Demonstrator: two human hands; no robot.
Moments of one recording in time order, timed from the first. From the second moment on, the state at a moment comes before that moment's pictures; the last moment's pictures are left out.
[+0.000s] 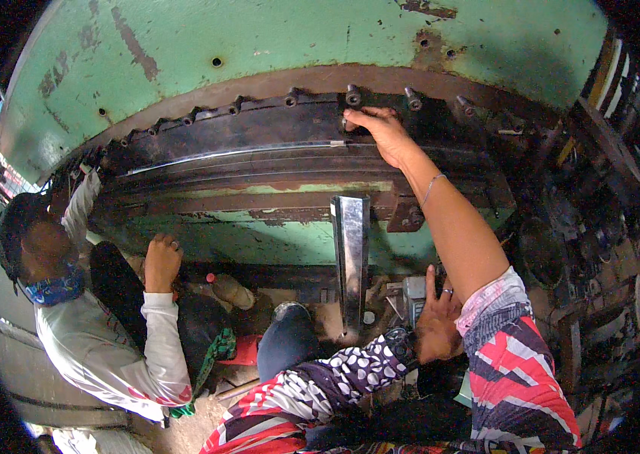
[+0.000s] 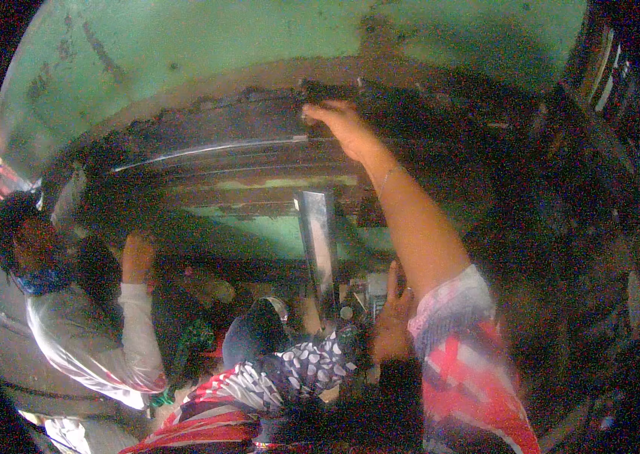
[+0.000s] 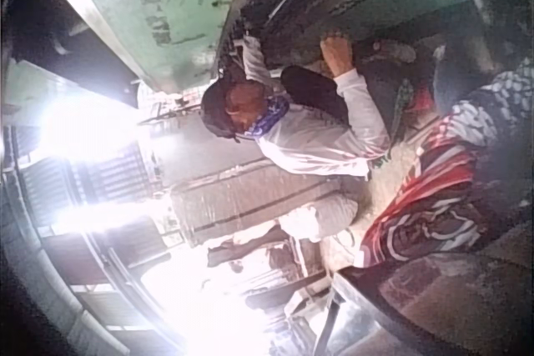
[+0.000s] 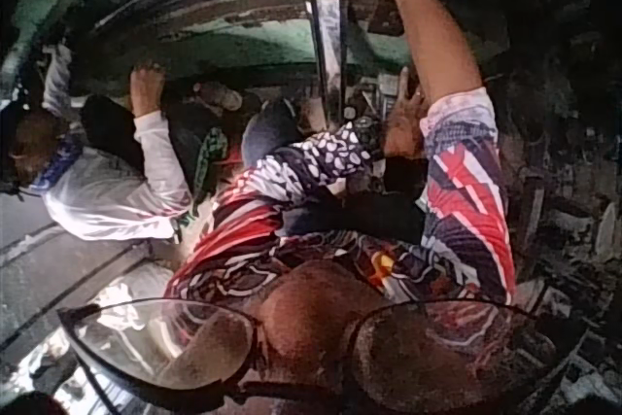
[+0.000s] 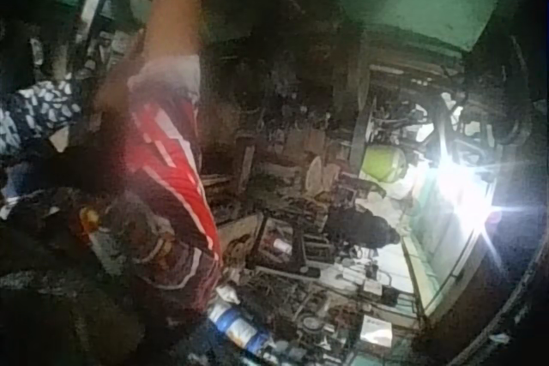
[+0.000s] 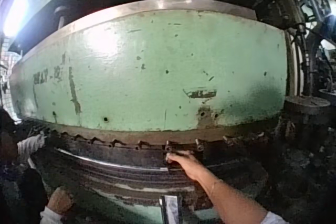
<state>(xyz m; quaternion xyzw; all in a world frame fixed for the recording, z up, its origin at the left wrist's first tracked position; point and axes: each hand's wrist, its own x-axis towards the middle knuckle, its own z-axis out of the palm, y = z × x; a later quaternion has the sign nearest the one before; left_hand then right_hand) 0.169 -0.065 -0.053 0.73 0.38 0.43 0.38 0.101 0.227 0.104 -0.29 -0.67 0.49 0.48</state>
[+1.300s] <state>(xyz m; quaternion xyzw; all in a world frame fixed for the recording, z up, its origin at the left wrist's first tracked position) 0.159 -0.064 -0.017 0.89 0.46 0.05 0.01 0.105 0.236 0.098 -0.28 -0.66 0.51 0.48</state>
